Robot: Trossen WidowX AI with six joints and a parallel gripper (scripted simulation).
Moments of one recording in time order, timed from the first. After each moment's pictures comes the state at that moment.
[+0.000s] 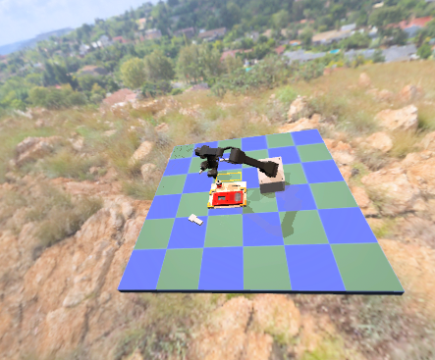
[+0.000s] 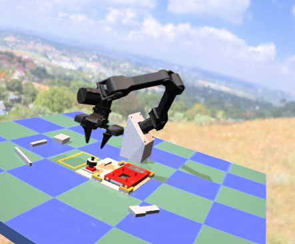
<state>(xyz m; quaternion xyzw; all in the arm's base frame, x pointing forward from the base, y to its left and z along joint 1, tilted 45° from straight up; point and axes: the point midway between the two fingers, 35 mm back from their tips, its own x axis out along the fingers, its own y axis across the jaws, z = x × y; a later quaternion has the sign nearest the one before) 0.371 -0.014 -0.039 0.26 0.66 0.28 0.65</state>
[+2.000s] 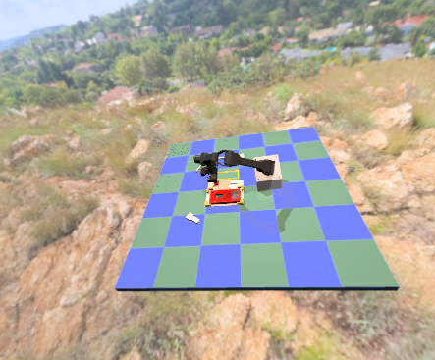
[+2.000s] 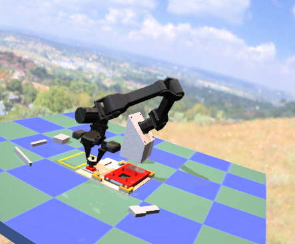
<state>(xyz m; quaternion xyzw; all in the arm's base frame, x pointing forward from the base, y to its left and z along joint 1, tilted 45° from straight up) 0.363 0.032 -0.082 0.25 0.67 0.28 0.64</state>
